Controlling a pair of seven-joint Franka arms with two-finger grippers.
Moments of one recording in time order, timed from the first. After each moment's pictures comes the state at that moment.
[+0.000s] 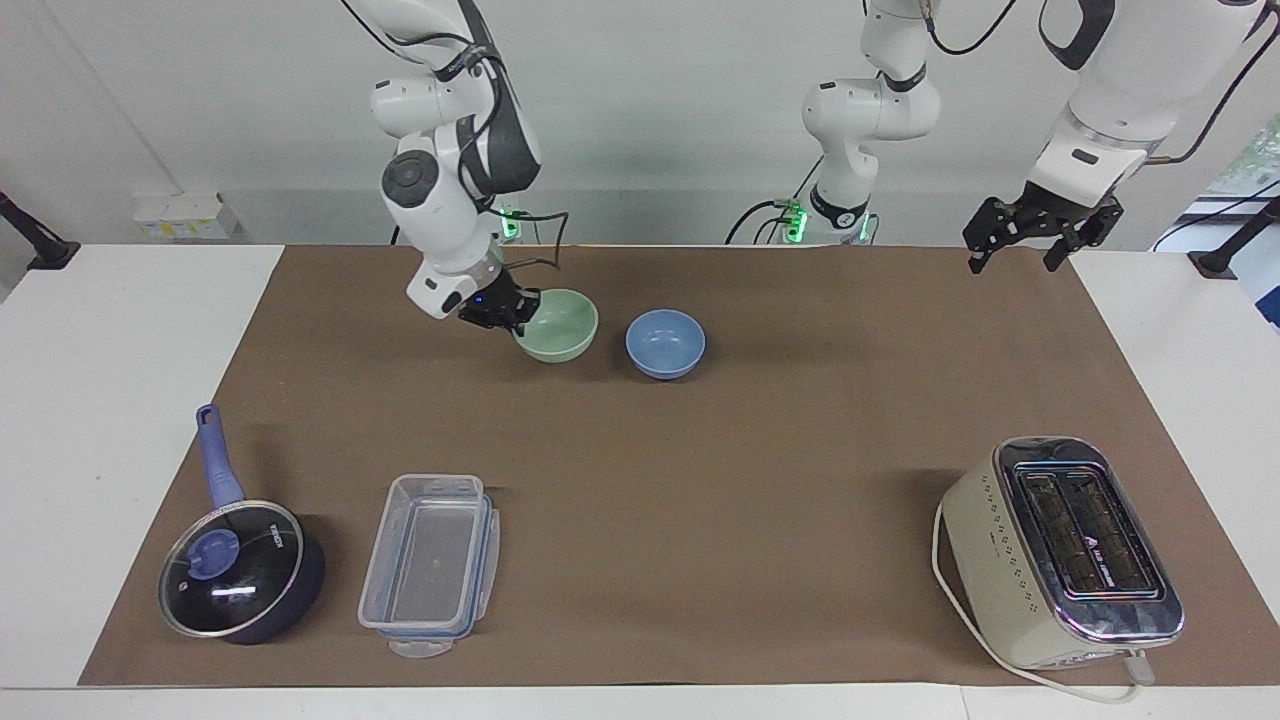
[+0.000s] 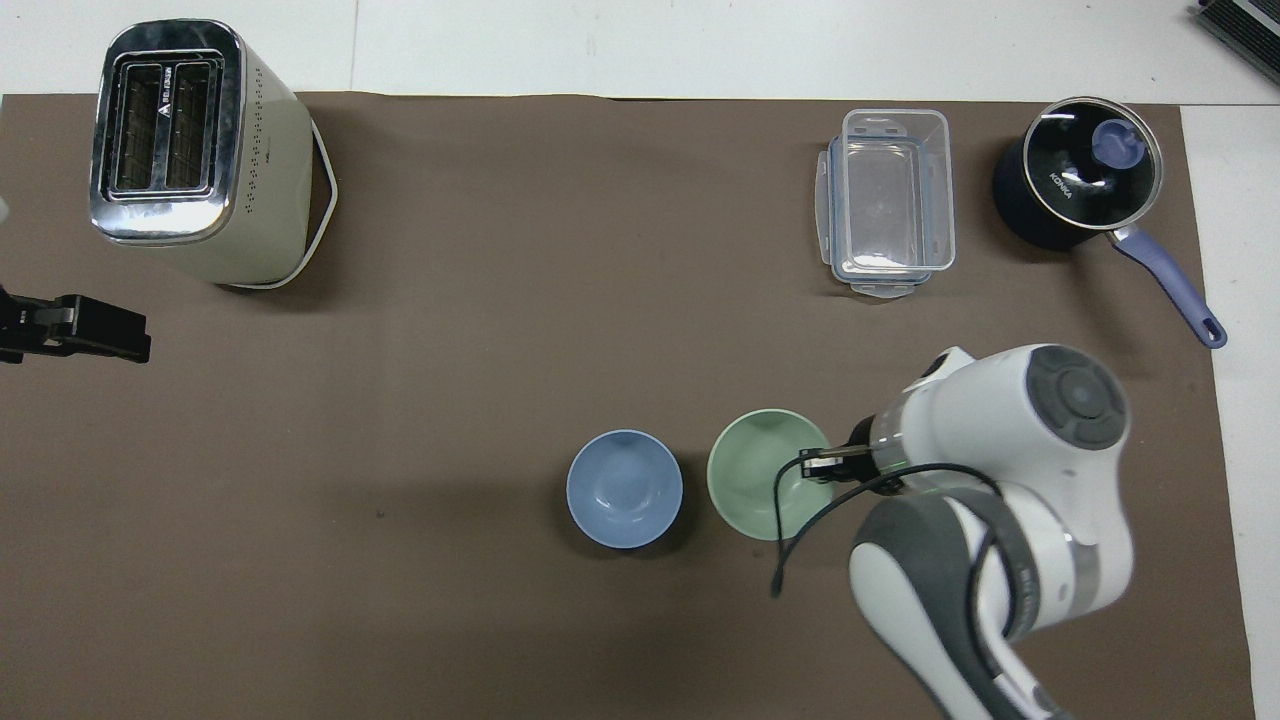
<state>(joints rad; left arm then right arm) -0.07 -0.04 0.00 -1.59 0.03 1.53 -0.02 0.29 -0.08 0.08 -2.25 0.25 2.09 0.23</state>
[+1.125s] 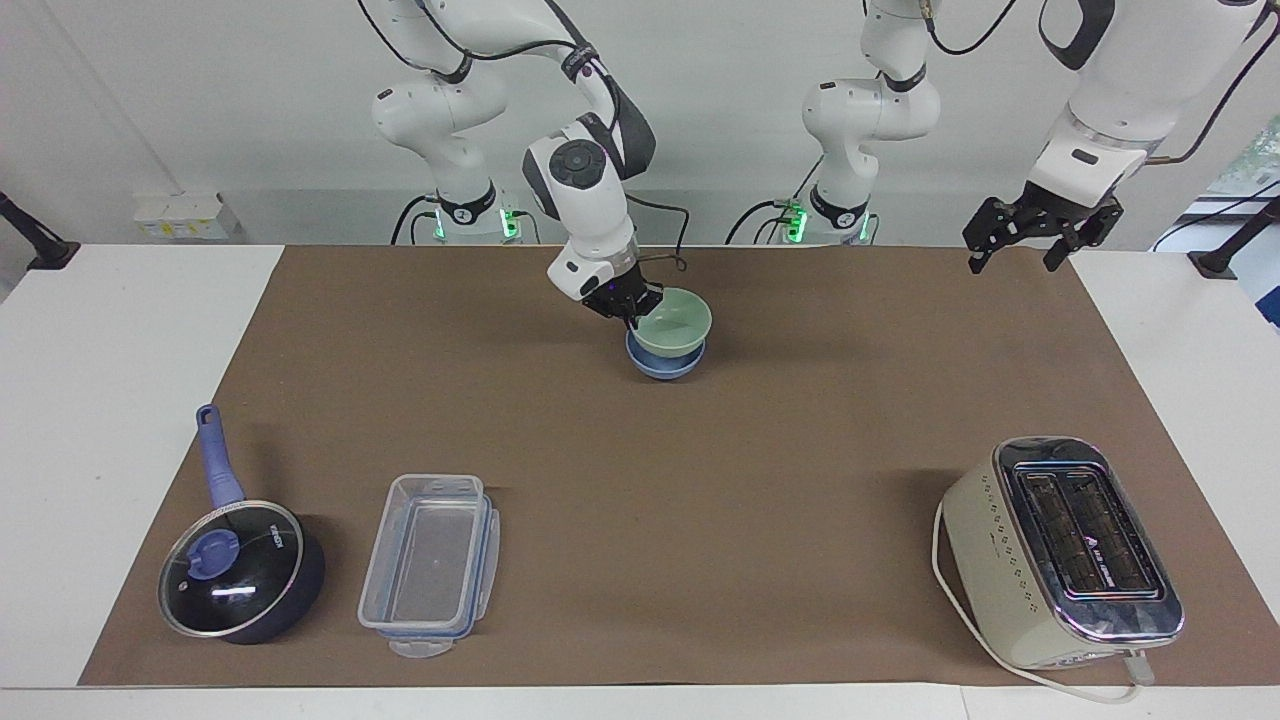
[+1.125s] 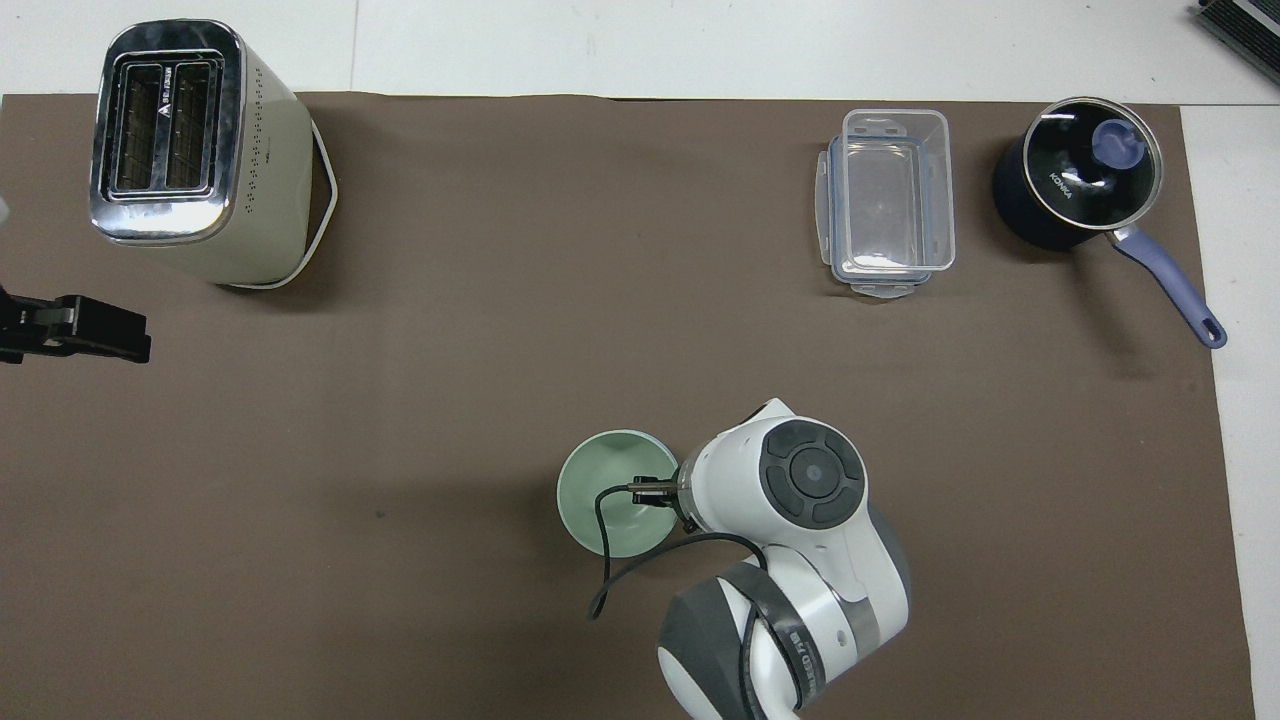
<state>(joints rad) -0.07 -0.04 0.00 -1.59 0.03 1.53 -0.02 0.53 0.06 0.08 -2.19 0.25 2.27 0.55</state>
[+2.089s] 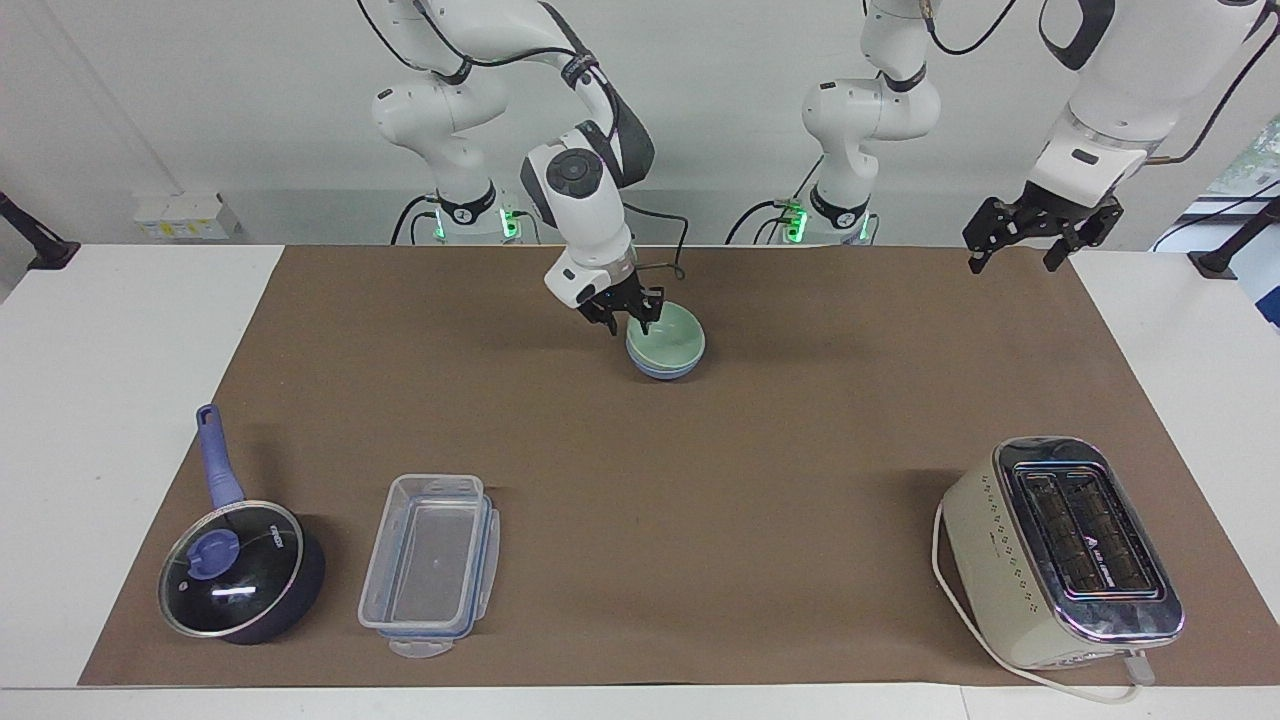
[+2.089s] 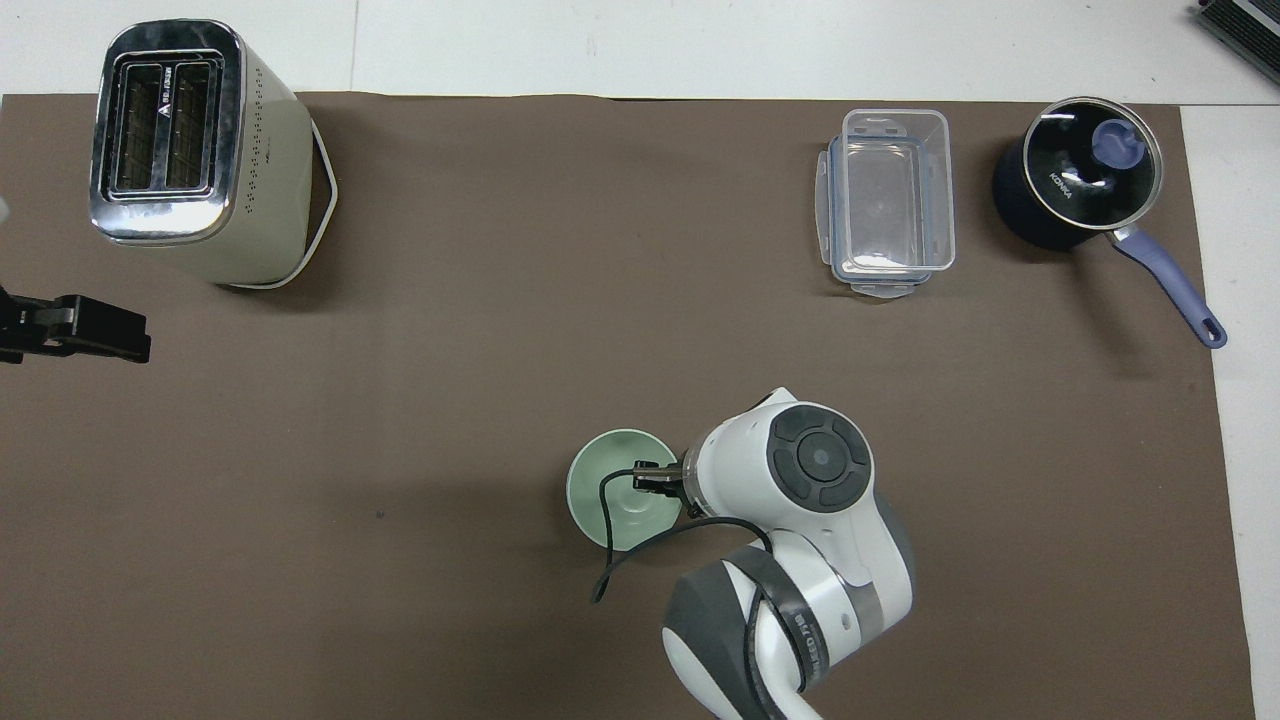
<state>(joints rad) -0.07 -0.04 0.00 -1.59 0.03 1.53 -0.02 0.51 0.06 0.07 -2.16 0.25 2.28 0.55</state>
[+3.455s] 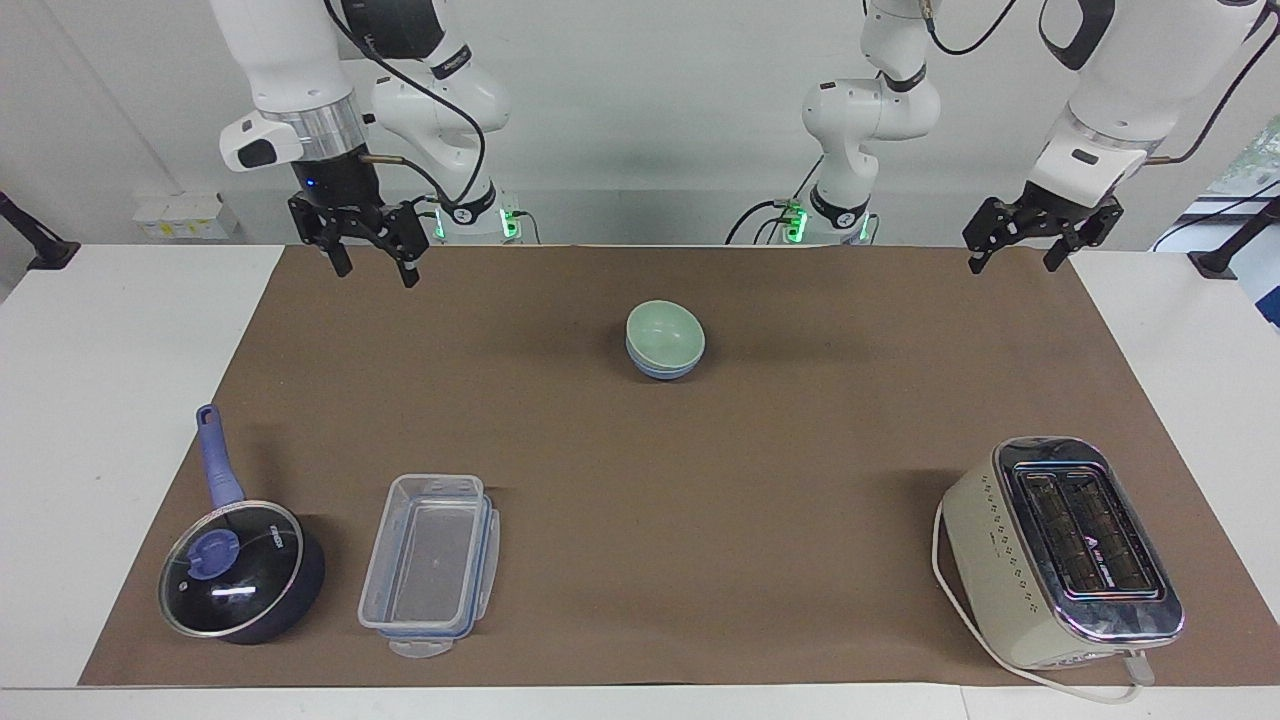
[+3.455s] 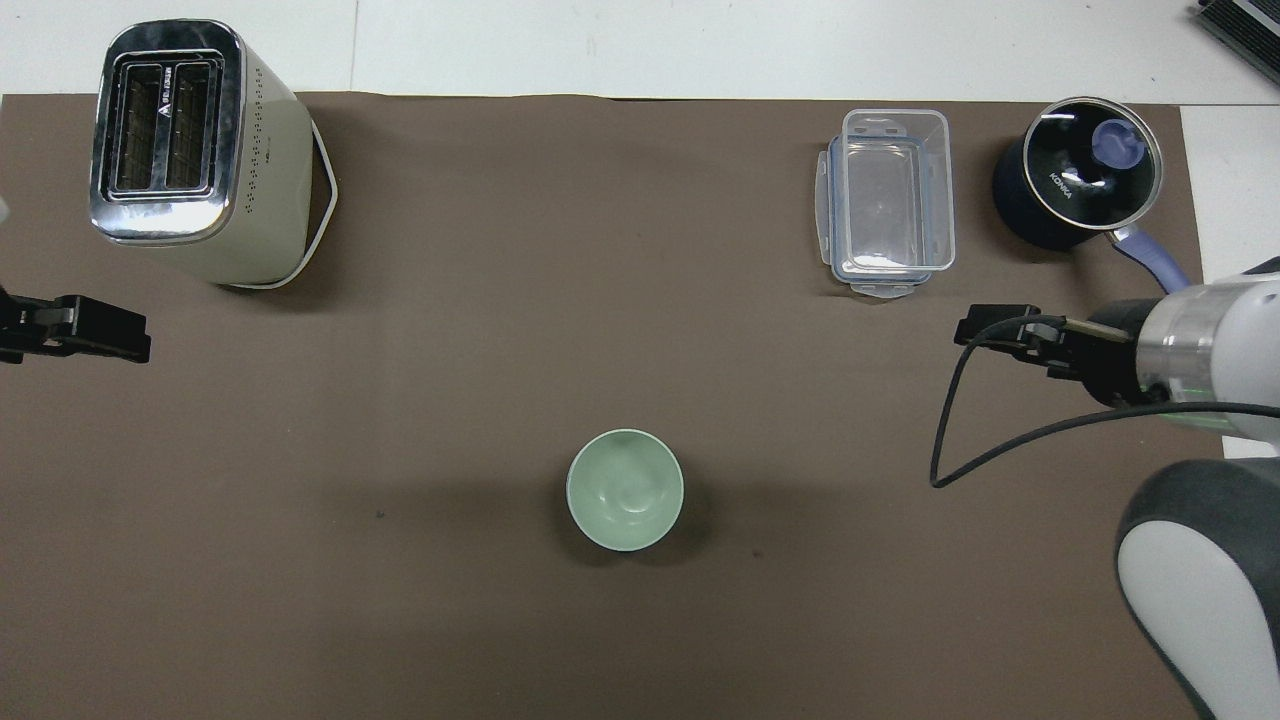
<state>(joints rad) -0.07 -0.04 0.00 -1.59 0.03 1.53 -0.02 0.00 -0.13 0.05 -1.73 -0.01 1.77 0.33</state>
